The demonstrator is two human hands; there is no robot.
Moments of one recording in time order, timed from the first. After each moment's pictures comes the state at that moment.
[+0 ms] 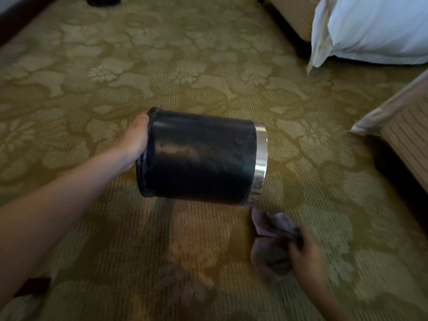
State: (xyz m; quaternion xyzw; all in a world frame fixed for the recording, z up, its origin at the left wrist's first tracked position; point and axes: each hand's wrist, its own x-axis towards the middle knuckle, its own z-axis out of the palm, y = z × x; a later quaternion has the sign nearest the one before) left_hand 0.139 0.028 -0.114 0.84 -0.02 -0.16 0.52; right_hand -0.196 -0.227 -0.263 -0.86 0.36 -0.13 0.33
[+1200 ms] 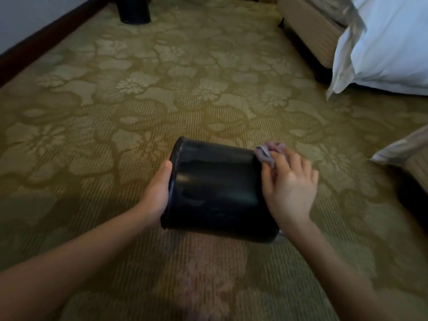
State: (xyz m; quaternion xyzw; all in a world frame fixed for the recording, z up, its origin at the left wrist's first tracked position) left_hand 0.077 0.055 -0.140 0.65 0.04 -0.24 0.72; right_hand -0.008 -0.176 -0.127 -0.93 0.20 -0.31 0.02
